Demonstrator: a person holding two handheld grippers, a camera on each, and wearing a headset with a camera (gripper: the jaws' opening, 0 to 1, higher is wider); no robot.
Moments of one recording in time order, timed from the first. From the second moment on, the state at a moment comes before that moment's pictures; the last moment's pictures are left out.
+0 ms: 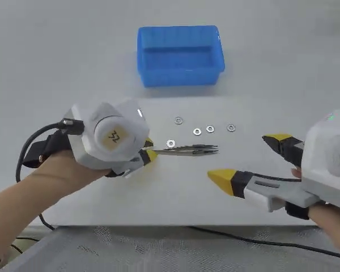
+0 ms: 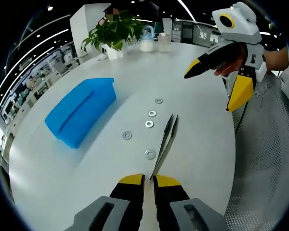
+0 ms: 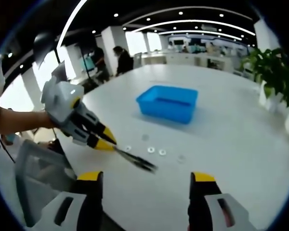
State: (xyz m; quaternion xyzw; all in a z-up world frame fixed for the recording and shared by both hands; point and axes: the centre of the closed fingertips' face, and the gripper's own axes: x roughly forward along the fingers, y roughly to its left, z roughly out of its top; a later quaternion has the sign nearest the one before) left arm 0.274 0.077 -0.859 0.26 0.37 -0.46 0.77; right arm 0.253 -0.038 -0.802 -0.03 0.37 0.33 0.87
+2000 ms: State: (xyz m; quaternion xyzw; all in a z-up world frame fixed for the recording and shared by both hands) left arm 0.288 0.038 -0.746 0.31 0.28 -0.53 0.74; right arm 0.292 0.068 -0.813 -0.04 0.32 0.53 0.79
